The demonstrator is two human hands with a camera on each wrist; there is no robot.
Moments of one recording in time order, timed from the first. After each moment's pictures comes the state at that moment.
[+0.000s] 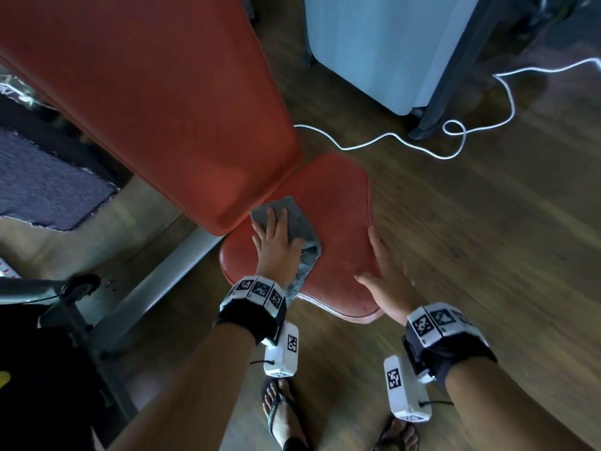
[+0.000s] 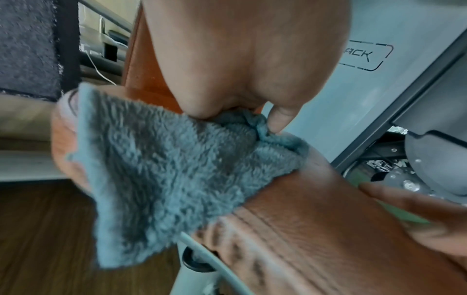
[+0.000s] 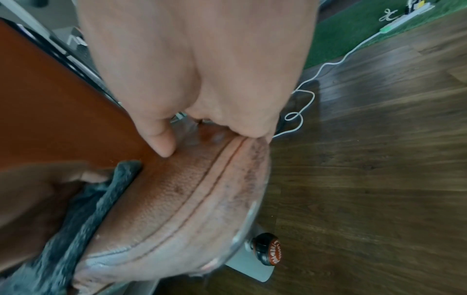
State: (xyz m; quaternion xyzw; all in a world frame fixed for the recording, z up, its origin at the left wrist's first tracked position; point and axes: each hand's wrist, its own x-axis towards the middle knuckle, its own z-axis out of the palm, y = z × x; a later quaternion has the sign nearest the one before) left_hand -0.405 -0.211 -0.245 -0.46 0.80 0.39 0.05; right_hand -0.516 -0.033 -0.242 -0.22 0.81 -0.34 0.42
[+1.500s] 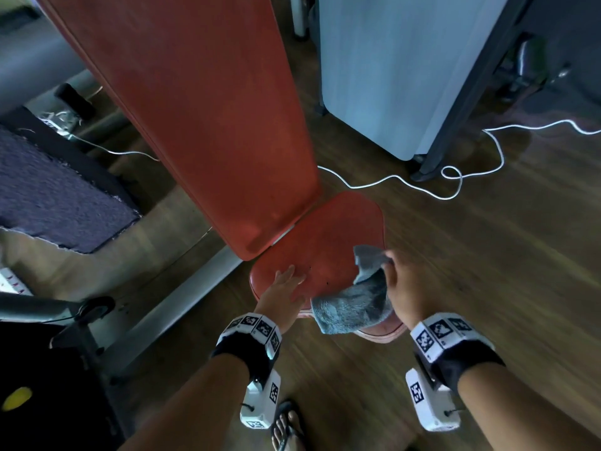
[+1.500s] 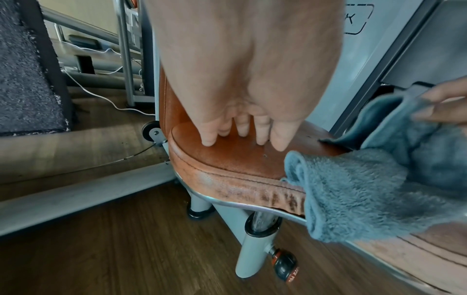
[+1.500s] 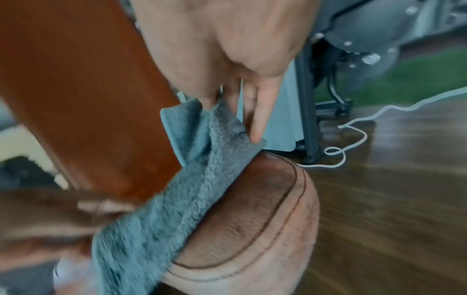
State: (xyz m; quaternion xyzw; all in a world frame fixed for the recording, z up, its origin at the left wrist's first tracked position) left_hand -0.332 -0.216 -0.215 -0.38 0.83 0.38 0.16; right_hand -0.517 -0.052 -0.208 -0.37 0.89 -0.24 0.11
